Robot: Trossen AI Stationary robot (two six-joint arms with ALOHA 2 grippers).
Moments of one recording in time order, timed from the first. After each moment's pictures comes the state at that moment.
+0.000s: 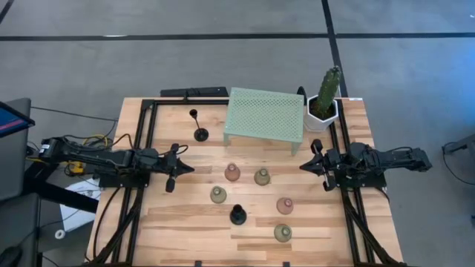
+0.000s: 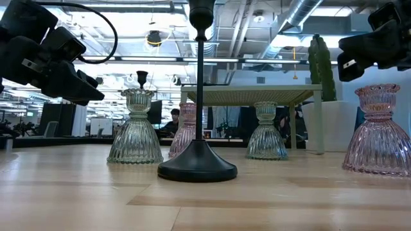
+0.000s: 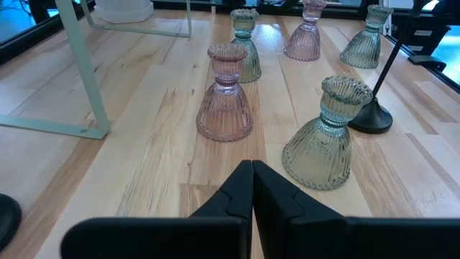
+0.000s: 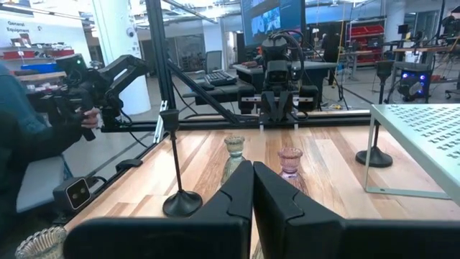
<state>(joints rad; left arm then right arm) -0.09 0.33 0.01 0.14 -0.07 -0.03 0.08 0.00 0.00 0.03 -0.08 0.09</state>
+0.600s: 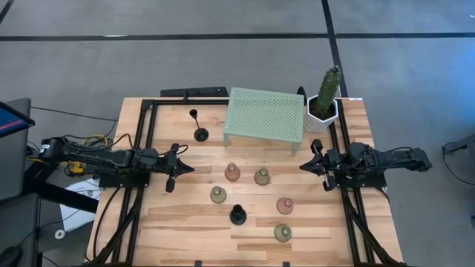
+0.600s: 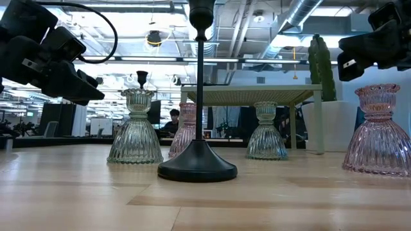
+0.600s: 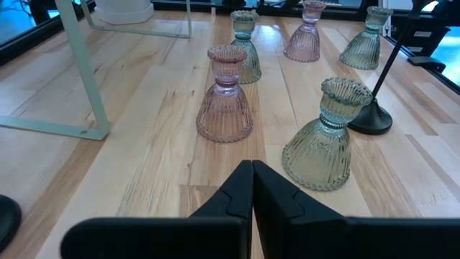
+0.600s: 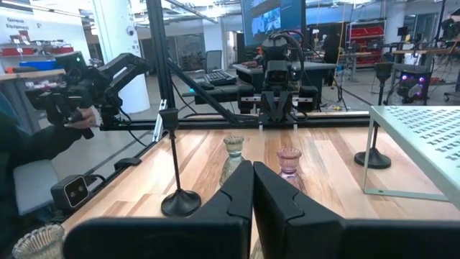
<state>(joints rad) -0.09 0.33 0.01 0.14 -0.07 -0.03 0.08 0.00 0.00 0.03 -0.08 0.07</state>
